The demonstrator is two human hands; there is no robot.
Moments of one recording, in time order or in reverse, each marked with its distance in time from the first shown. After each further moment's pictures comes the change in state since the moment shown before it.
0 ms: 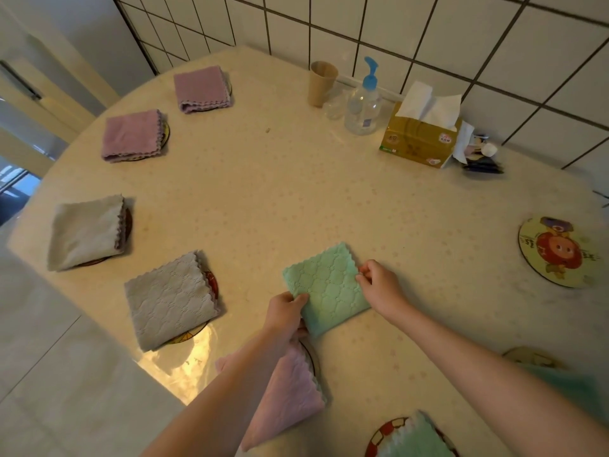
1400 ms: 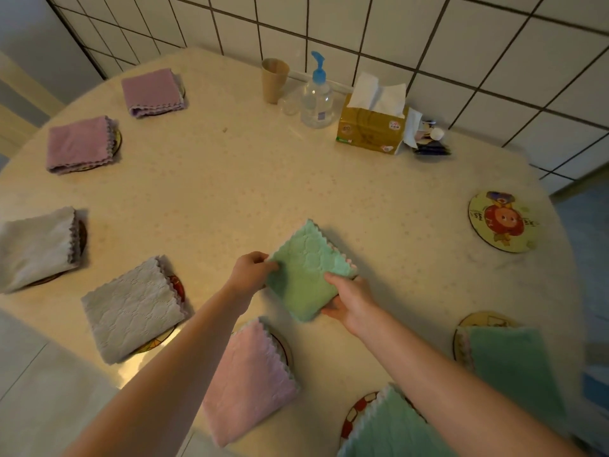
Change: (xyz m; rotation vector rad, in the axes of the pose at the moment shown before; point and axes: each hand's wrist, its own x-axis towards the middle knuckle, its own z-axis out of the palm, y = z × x) left_hand 0.027 0.049 -0.004 0.241 -0.058 0.246; right_hand -0.049 -0.018 0.005 1.191 0.004 0.644
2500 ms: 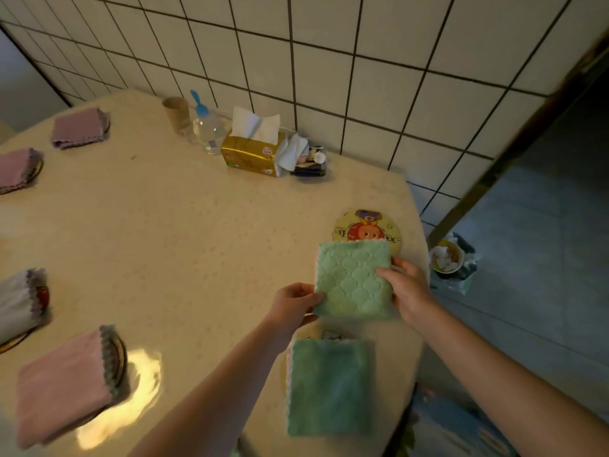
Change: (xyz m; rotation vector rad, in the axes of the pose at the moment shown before) left_hand -0.117 0.053 0.371 -0.267 -0.148 -0.052; right_hand 0.030 -0.176 -0.369 -0.213 0.056 -0.406
